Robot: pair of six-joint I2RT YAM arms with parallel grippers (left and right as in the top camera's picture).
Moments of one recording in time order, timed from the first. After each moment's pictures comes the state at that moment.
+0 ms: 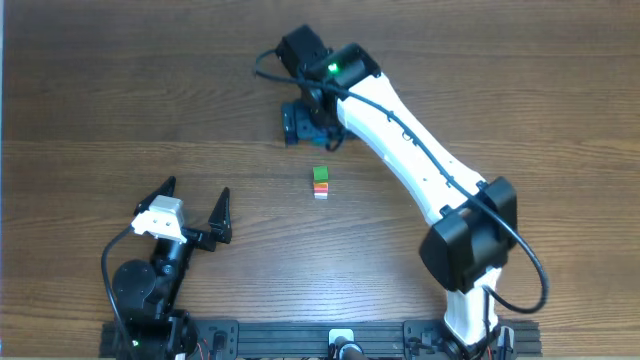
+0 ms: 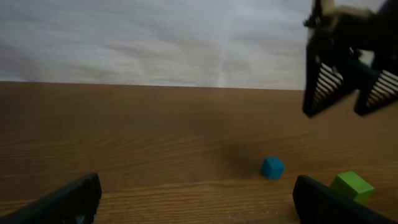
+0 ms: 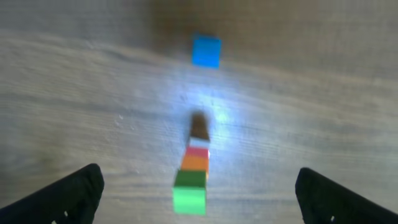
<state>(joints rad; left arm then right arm) -0.05 0.01 0.01 -0.06 0.19 -0.12 0.61 2.05 1.99 -1.31 0.02 0.49</state>
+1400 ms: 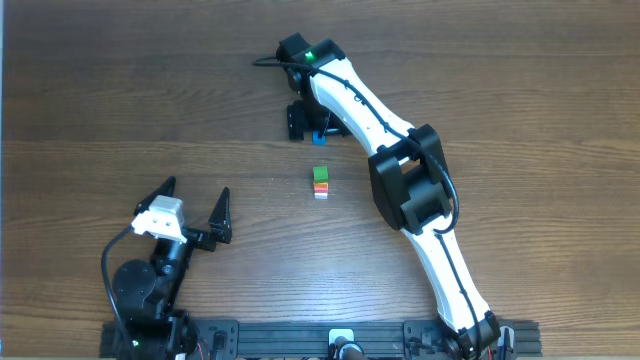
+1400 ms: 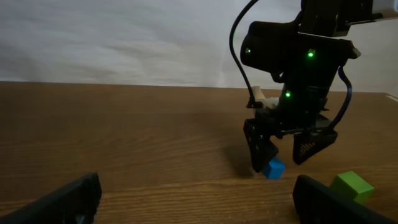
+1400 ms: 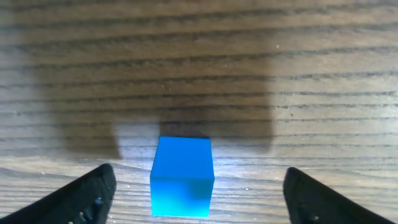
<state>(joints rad) -0.05 0.01 0.01 -0.06 0.19 -0.12 0.55 2.49 2.20 -1.29 0.01 0.48</state>
